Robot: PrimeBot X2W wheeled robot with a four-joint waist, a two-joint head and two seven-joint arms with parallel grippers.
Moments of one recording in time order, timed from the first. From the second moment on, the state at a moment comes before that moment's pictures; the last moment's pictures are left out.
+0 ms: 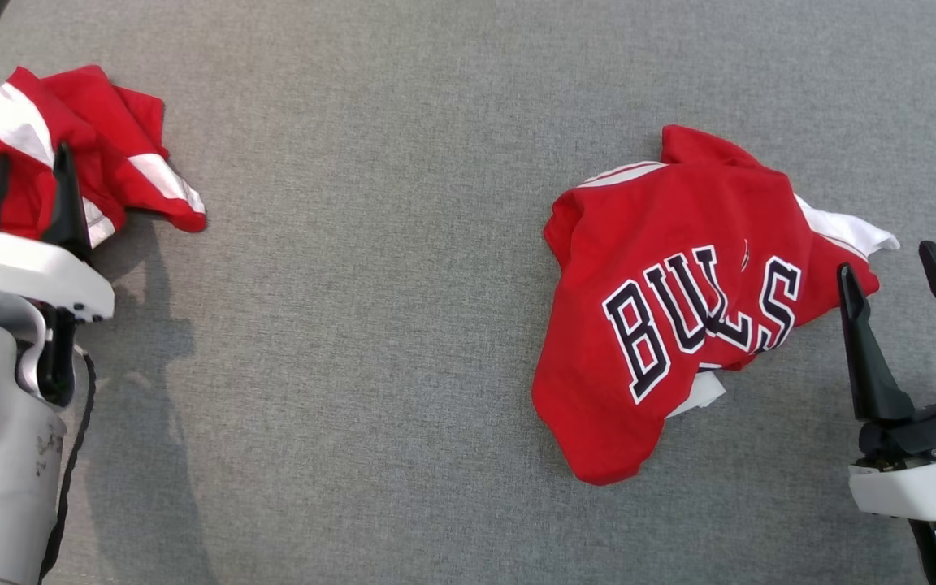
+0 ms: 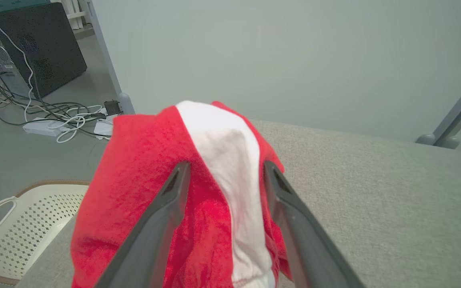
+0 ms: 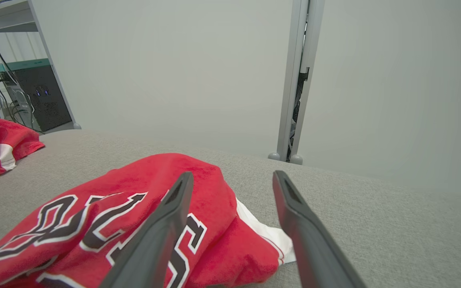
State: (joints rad) left arm -0.76 0.31 -0.12 0.91 -0.49 -0.07 -0.26; right arm -0.07 -0.23 0.00 -0.20 0.19 0.13 -0.15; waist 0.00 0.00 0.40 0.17
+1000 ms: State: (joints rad) left arm -0.42 0.20 0.00 0.35 -0.24 -0.10 -0.26; right arm -0.08 -0.11 -0.01 0.07 0.22 0.13 -0.26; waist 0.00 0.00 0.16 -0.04
